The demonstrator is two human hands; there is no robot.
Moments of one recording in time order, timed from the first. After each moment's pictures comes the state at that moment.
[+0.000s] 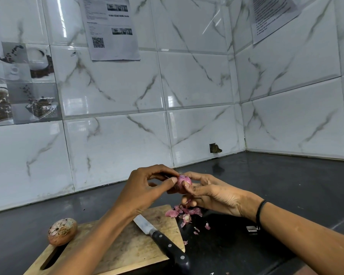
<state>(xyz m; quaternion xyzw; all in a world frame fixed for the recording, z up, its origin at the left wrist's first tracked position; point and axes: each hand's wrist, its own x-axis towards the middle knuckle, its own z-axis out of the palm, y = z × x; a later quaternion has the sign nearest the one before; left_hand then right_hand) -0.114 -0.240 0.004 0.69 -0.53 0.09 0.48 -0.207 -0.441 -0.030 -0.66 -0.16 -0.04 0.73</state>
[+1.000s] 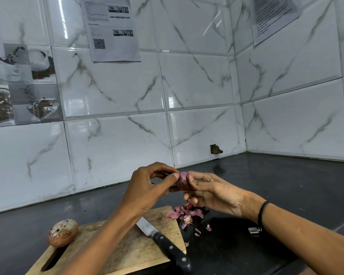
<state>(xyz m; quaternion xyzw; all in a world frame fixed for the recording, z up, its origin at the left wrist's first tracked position) -0.121 -0.247 0.003 0.67 -0.50 0.10 0.54 -0.211 -0.441 -0.028 -0.65 -0.17 -0.06 0.74</state>
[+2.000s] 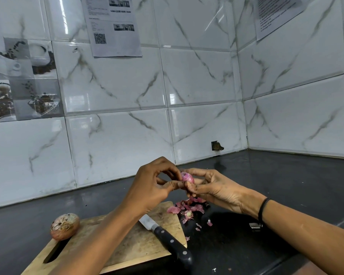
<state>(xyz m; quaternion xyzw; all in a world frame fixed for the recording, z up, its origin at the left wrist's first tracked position) -0.116 -0.251 -0.002 0.67 -0.56 0.14 0.48 -0.214 -0.434 -0.028 -0.68 -0.12 -0.11 0.71</state>
